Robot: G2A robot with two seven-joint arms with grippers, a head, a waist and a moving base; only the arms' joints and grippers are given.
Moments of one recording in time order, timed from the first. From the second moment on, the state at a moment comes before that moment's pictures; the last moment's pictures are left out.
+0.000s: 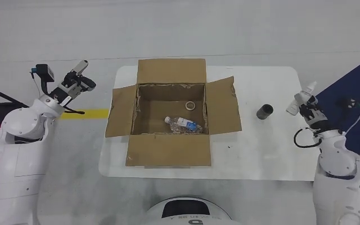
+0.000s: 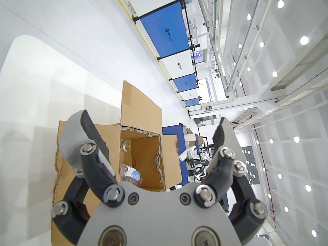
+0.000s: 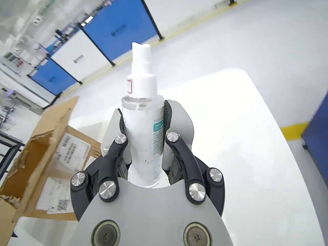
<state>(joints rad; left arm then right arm) 1.32 -0.95 -1.67 -1.51 -0.32 -0.05 -0.69 -1.62 -1.23 2.07 -1.66 -0.64 -0.34 0.49</state>
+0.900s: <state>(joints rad) 1.32 -0.95 -1.67 -1.51 -0.32 -0.05 -0.69 -1.34 -1.17 1.91 -1.34 -0.77 -0.15 0.95</state>
